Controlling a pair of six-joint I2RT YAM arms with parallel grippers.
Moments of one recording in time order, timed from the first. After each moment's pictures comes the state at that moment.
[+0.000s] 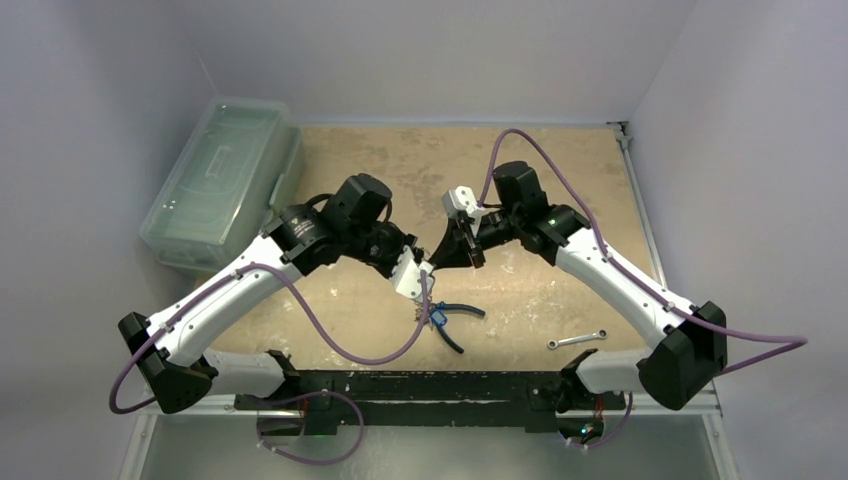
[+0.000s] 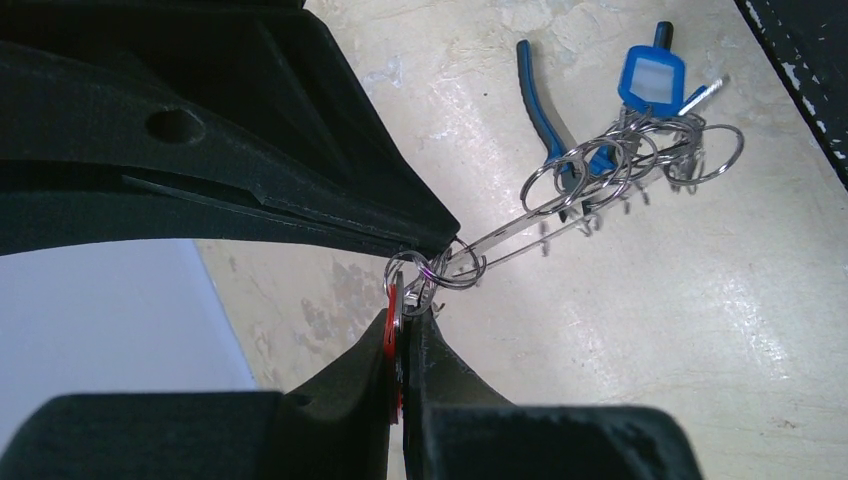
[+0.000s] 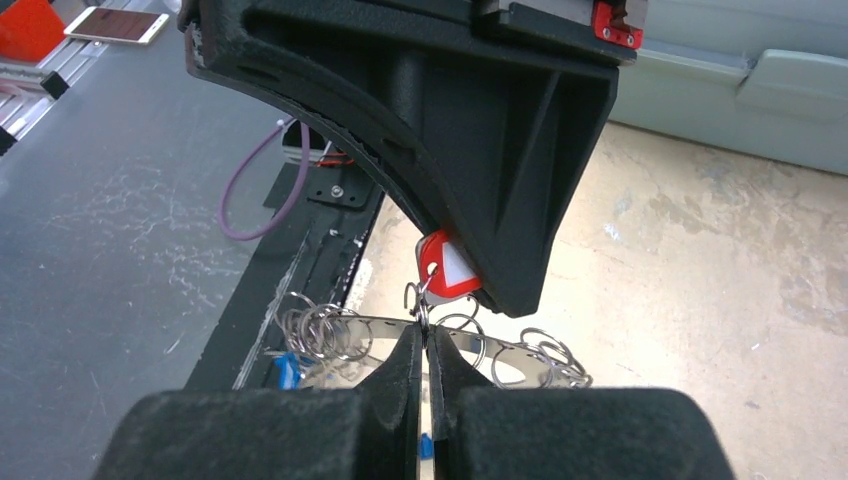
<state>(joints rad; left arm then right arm) -0.84 1.27 1.39 -0.94 0.45 1.28 0.60 1.31 1.15 -0.45 -1.13 -0.52</state>
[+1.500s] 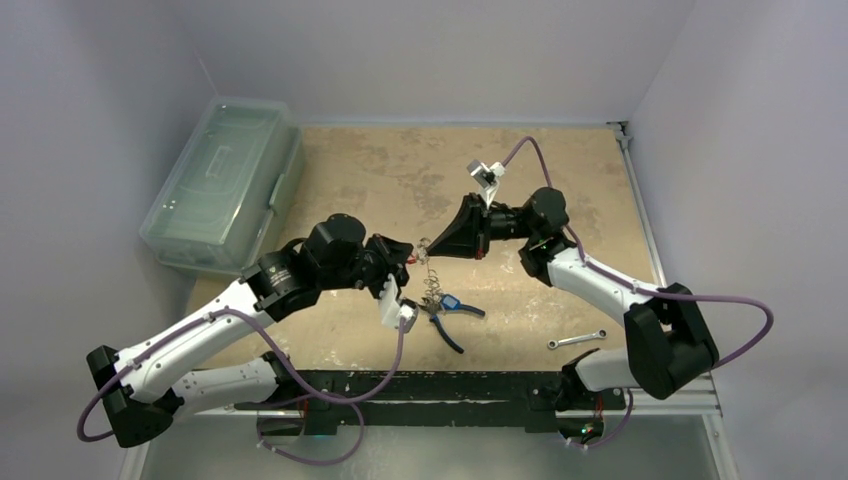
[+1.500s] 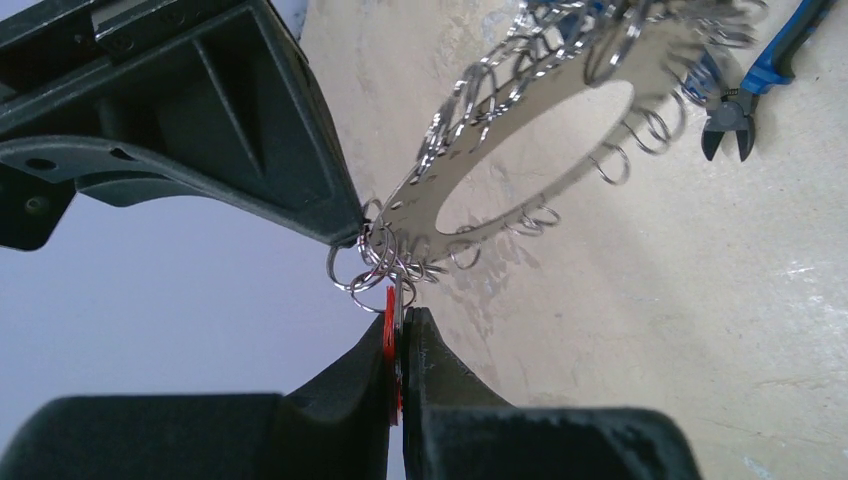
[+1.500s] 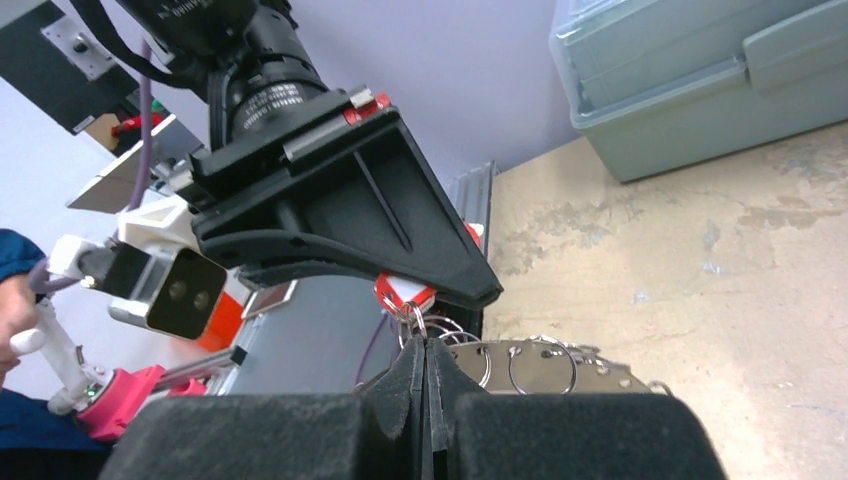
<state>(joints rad) -0.91 1.00 1.04 -0.59 0.23 1.47 0.50 1.37 0.77 0.86 -1.17 0.81</state>
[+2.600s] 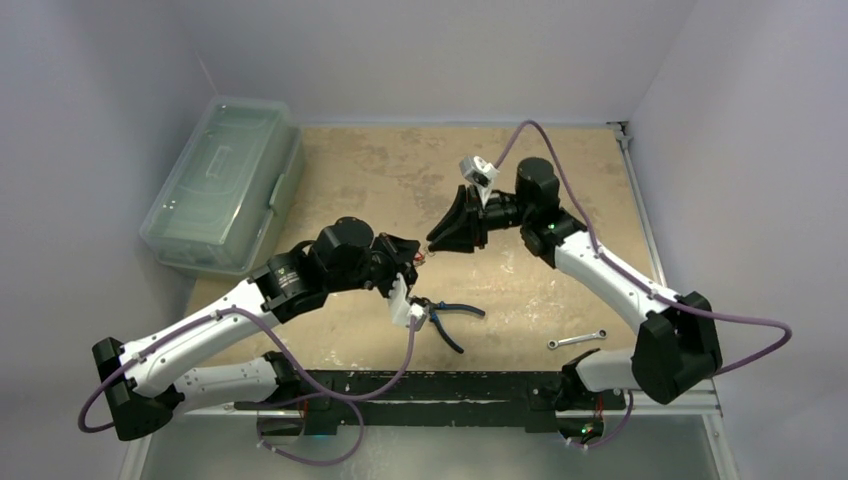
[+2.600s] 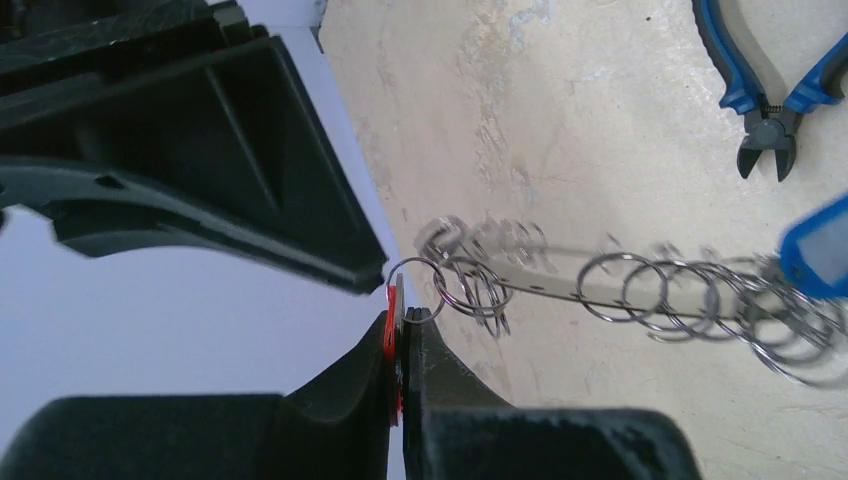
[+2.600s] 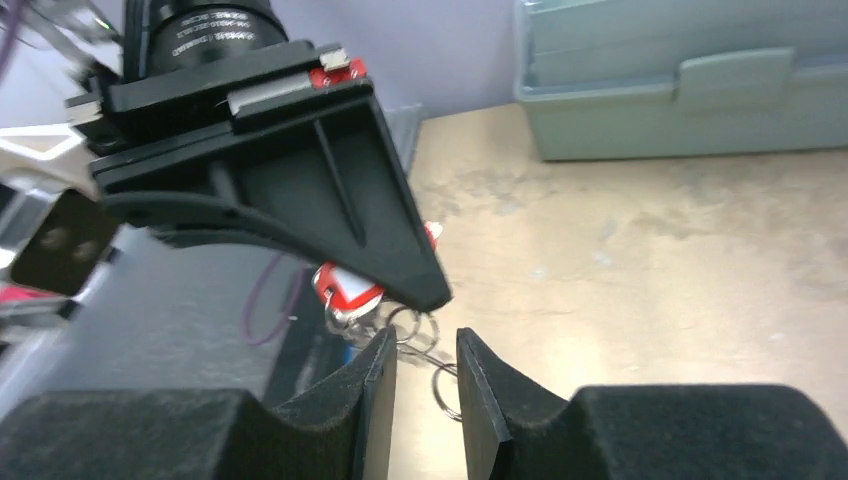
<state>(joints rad) -0.96 1.02 1.02 -0.50 0.15 1.44 0.48 1.33 0.90 0.41 -1.26 0.29</state>
